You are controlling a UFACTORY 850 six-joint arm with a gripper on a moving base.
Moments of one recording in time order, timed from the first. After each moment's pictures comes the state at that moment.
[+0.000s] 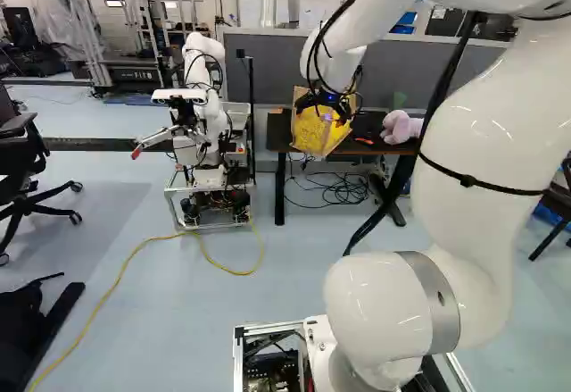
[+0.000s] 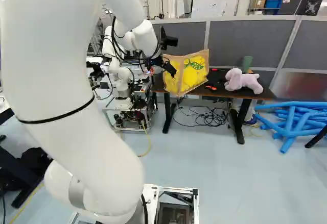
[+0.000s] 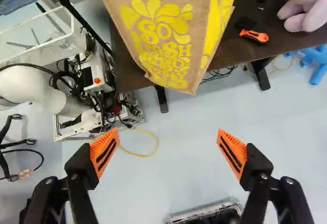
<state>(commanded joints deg) -3.7 -4.8 -53.8 -5.9 -10.6 20.6</state>
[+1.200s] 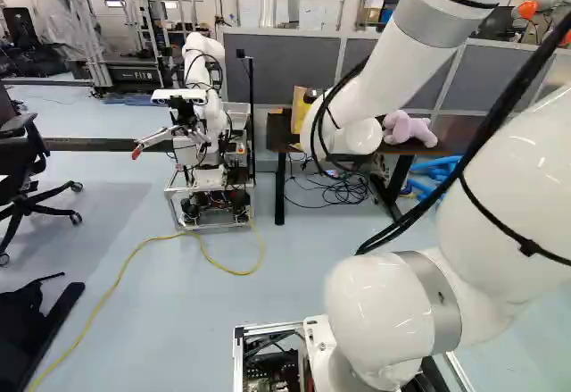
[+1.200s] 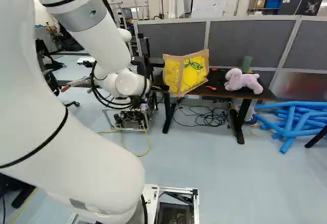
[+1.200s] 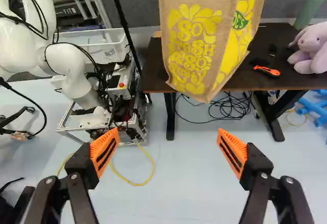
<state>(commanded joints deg) -1.2 9.4 -20.5 -1.9 30.7 6.5</state>
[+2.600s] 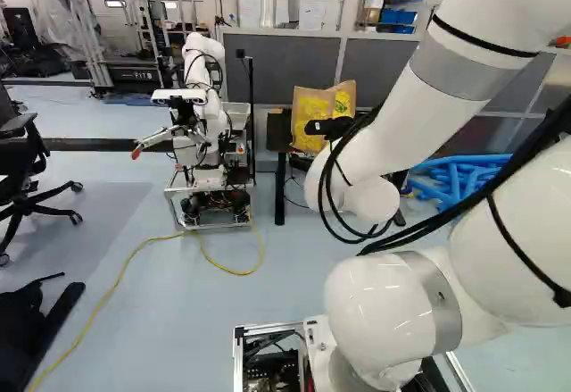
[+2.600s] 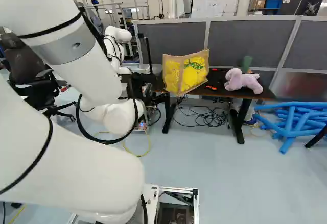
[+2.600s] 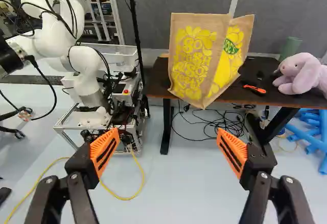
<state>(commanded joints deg) 0.0 15.9 -5.1 0.0 49.8 0.1</state>
